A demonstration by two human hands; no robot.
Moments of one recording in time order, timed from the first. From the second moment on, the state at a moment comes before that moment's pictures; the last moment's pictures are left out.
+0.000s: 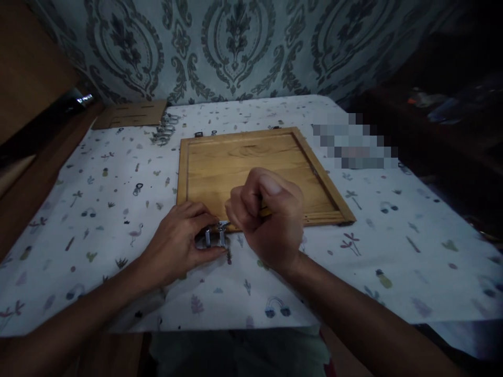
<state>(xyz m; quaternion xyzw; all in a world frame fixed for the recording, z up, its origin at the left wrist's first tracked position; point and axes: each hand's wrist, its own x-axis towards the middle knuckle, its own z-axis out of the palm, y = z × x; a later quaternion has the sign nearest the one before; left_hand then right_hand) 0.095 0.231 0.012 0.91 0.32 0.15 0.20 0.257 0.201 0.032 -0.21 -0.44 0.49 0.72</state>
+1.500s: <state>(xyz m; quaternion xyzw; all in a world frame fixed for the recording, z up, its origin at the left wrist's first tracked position) 0.096 0.231 0.008 0.91 0.33 0.16 0.21 0.245 0.199 0.048 -0.31 -0.44 0.46 0.70</state>
